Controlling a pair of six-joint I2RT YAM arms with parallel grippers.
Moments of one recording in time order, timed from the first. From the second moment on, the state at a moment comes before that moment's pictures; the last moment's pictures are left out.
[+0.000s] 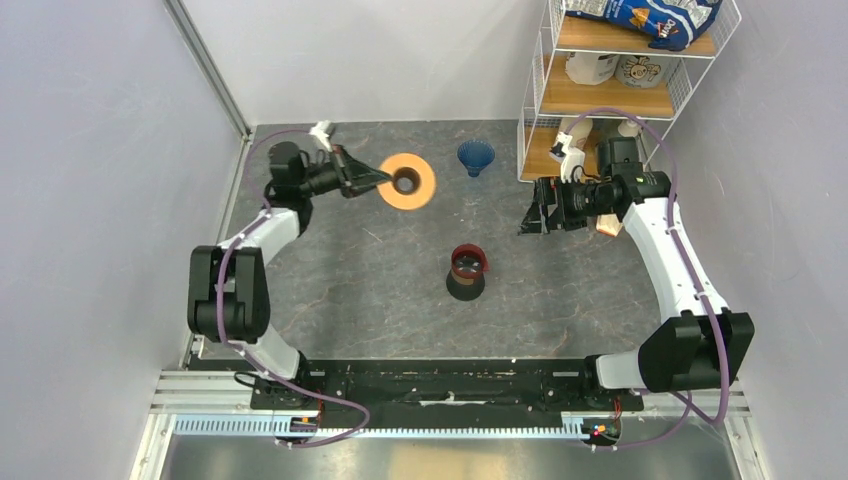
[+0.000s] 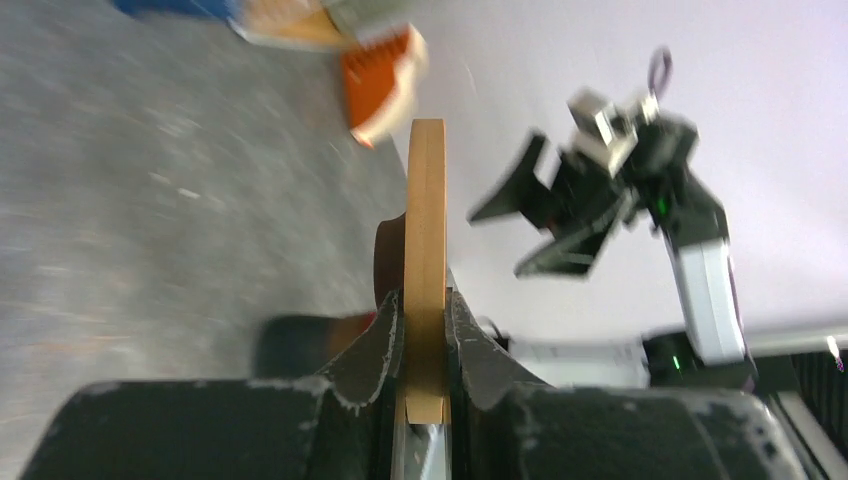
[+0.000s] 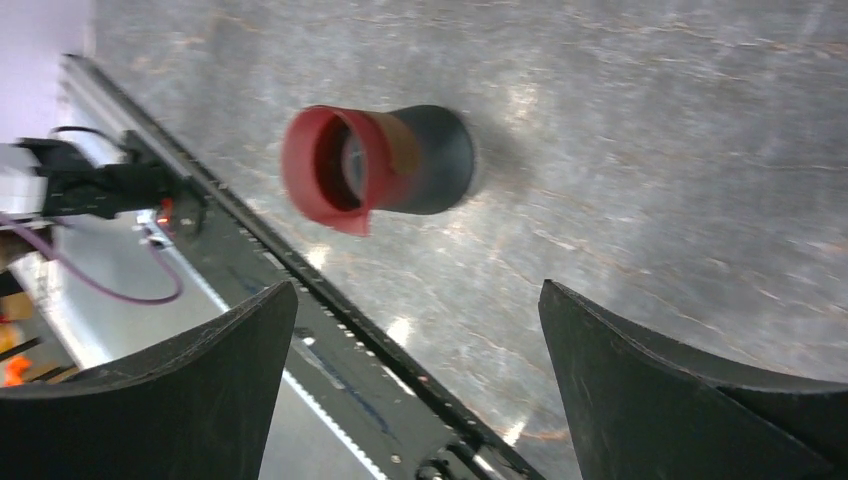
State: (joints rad) left arm 0.01 1.66 1.00 0.55 1.06 -1.06; right arm 0.05 1.37 1.31 -0.97 -0.66 -0.10
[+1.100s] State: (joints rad) left arm -0.42 1.71 0.94 0.39 1.11 -1.09; right arm 0.04 1.24 1.12 -0.96 -0.87 0.05
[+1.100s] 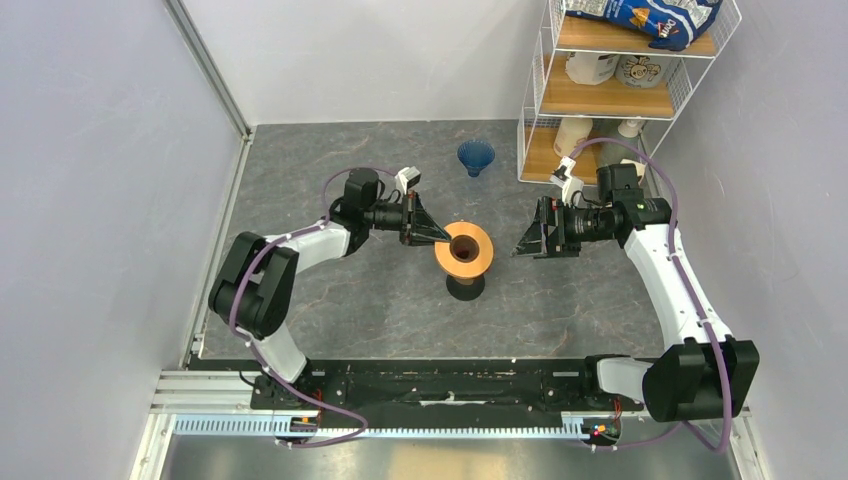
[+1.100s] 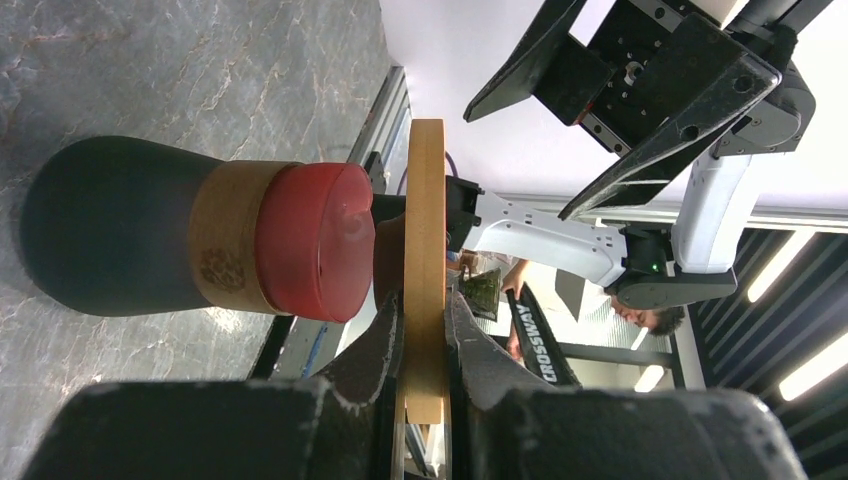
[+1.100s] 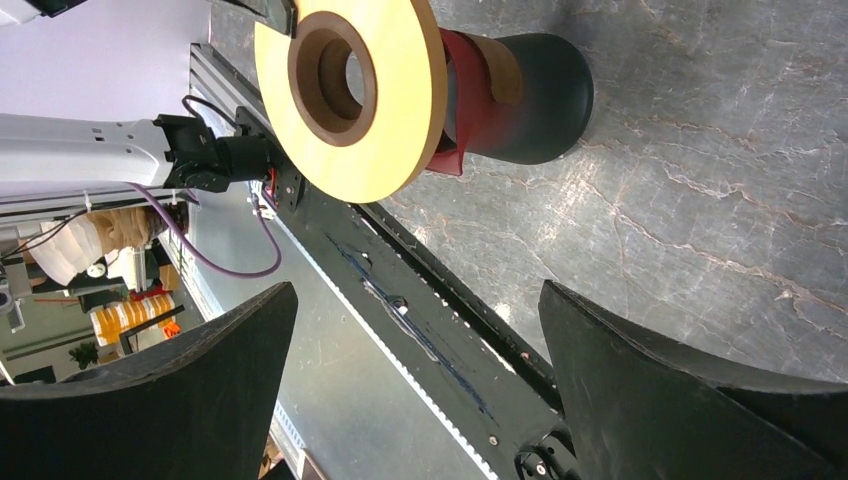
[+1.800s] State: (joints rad) left arm -0.45 1.77 0.97 0.39 1.10 -1.11; right arm 0.04 1.24 1.12 -0.96 -0.87 0.04
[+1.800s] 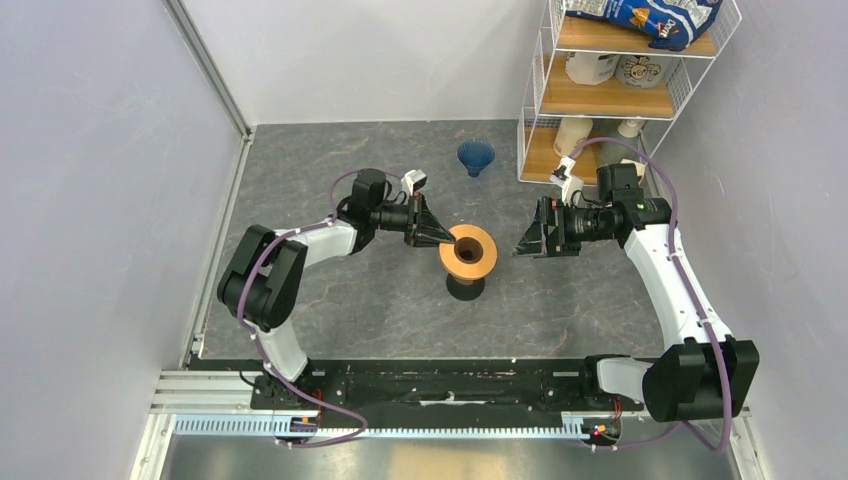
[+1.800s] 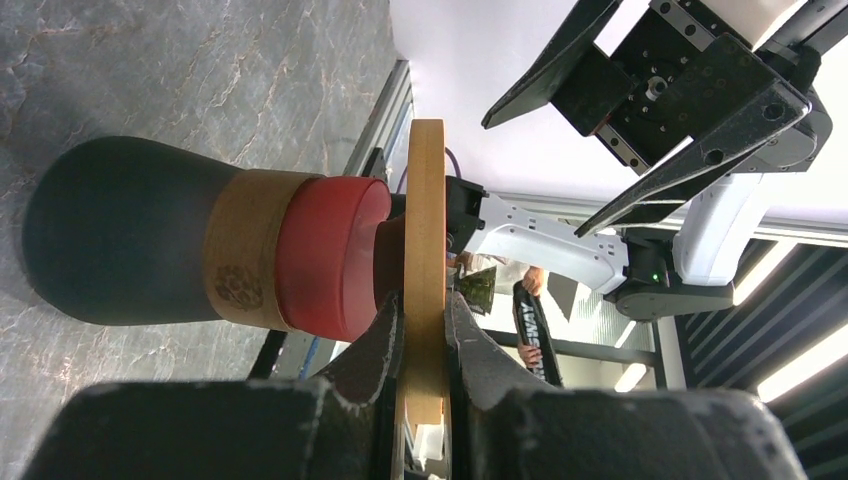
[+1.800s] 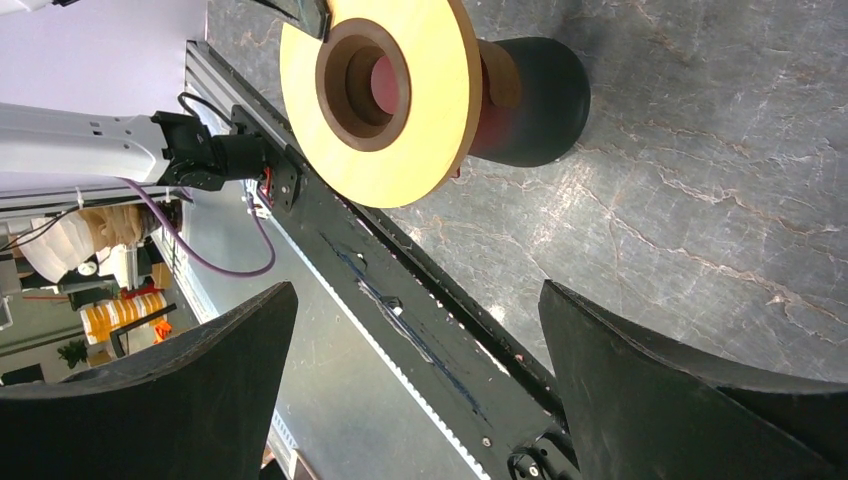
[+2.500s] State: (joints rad) left arm -0.45 1.77 1.06 0.06 1.06 -0.90; right arm 0.04 1.24 1.12 -0.96 -0.88 0.03
